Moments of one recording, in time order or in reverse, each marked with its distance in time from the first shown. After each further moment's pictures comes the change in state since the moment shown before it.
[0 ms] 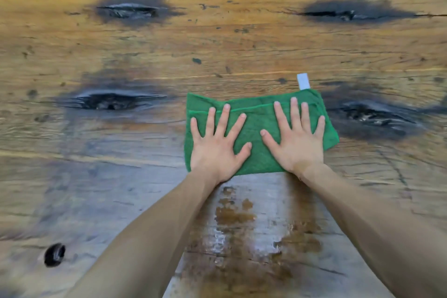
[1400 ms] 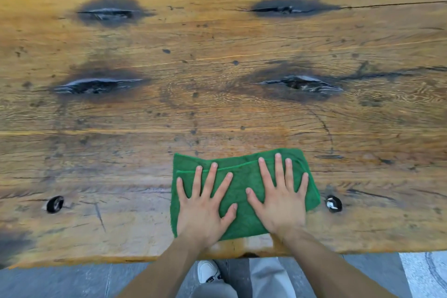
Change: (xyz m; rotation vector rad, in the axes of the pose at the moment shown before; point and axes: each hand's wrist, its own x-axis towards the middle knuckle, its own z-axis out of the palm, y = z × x) left_hand -0.221 0.085 0.049 -0.017 -0.079 0.082; right_hand -0.244 0.047 0.037 0.032 0.003 0.085
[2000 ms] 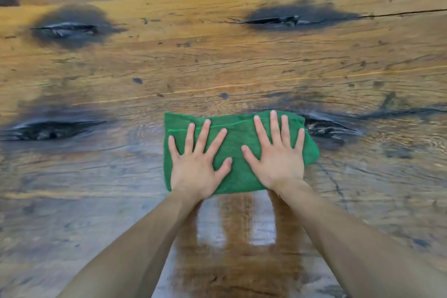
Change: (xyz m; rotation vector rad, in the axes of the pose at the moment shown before) left_hand 0.241 -0.019 -0.070 0.025 0.077 -0.091; right_hand 0.247 0.020 -0.043 0.007 -0.026 -0.040
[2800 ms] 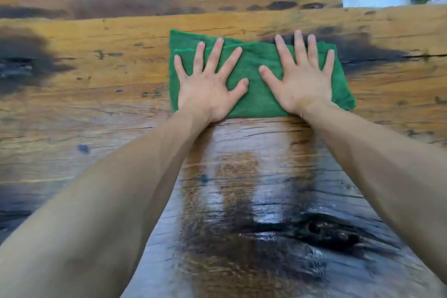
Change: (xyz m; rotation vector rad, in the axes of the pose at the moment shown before) left_hand 0.338 0.019 -0.078 -0.005 0.131 0.005; right_hand 0.332 0.057 -0.076 -0.024 0.090 0.005
